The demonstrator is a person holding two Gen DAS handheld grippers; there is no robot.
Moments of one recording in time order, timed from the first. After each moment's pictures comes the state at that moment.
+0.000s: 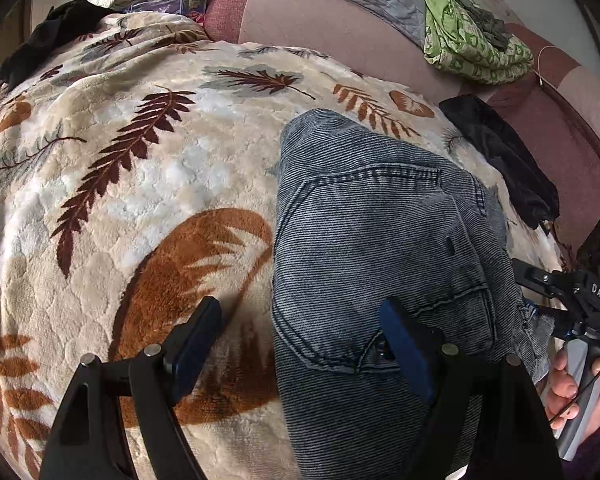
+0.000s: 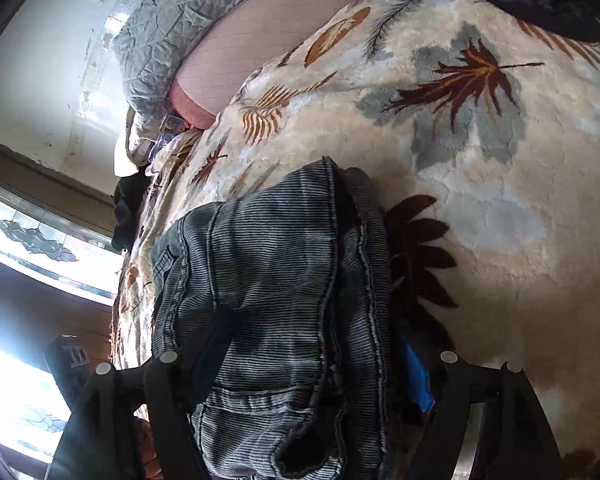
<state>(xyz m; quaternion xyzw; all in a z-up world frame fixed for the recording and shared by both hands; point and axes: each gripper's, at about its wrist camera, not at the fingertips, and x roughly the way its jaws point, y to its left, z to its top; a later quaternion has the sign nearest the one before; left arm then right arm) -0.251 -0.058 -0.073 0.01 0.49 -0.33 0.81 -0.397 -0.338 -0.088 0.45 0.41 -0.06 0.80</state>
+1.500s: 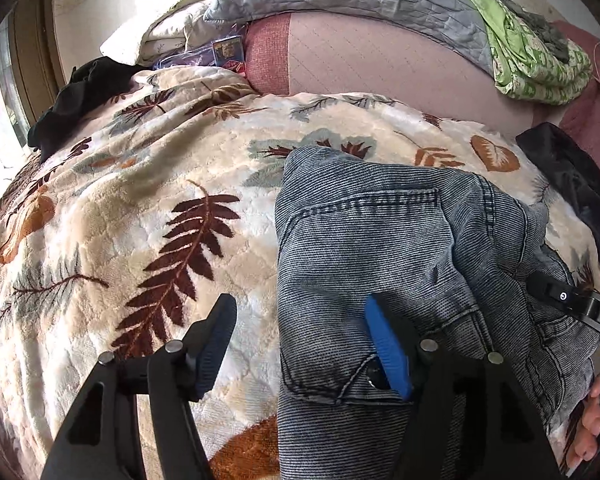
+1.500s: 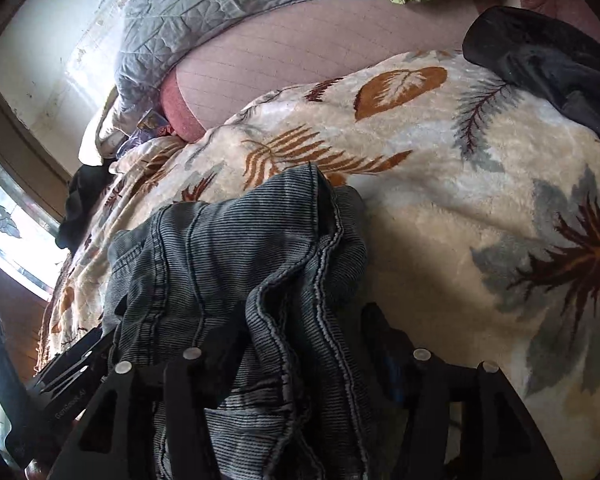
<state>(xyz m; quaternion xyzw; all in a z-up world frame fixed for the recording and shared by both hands) -0.157 -0.105 -0.060 0.09 0.42 -0.20 0.88 -0.266 -0.340 -0.078 0.32 0.40 -0.12 0.85</state>
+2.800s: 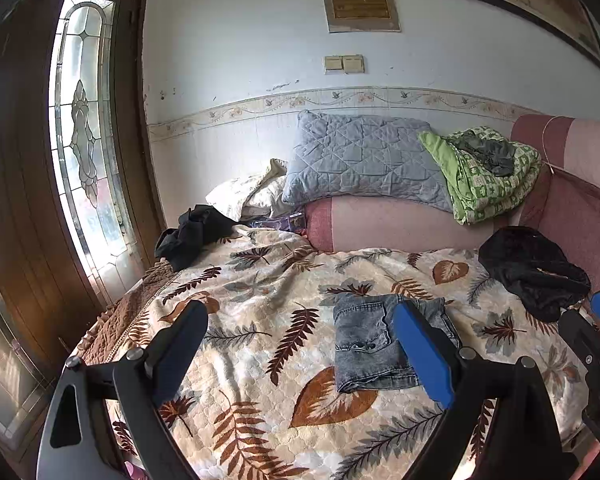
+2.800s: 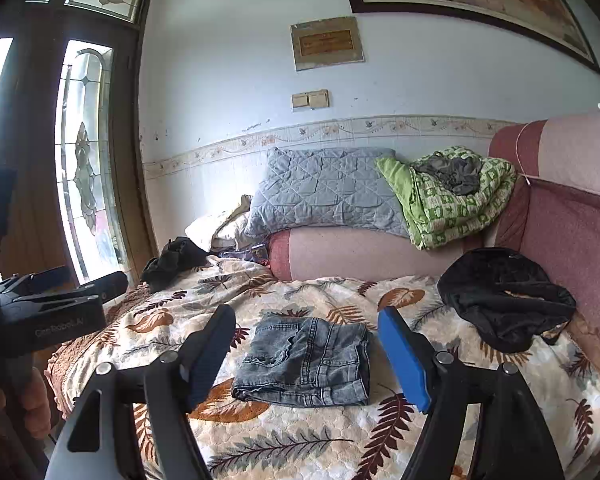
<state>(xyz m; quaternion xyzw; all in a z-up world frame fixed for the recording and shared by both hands) -0.416 0.022 0.179 0.07 0.19 -0.14 0.97 -0.532 -0.168 0.177 0.09 0.14 -0.13 0.98</state>
